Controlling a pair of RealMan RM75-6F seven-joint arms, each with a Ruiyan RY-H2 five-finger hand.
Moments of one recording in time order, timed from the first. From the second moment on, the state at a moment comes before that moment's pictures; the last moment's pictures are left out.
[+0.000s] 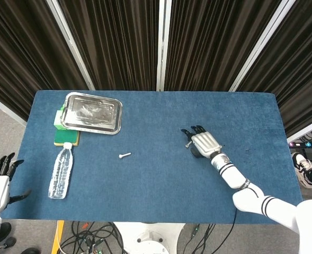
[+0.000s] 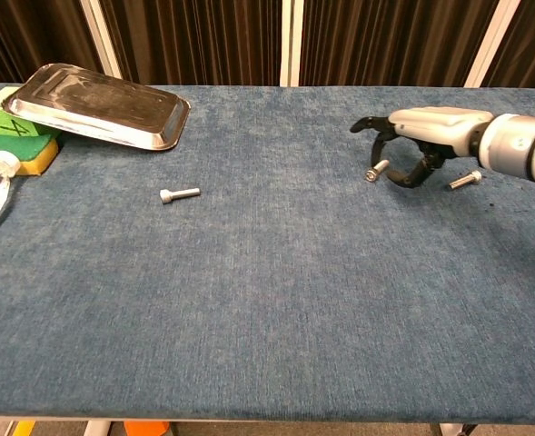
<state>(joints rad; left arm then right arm) -0.05 -1.21 -0.04 -1.54 1.44 1.49 0.02 0.81 -1.58 0.16 -1.13 -1.25 0.68 -0.02</state>
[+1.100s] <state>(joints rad) -0.04 -1.22 -0.04 -1.50 1.45 1.49 -0.01 0.72 -1.70 0.13 -1.04 -1.27 0.93 -0.27</state>
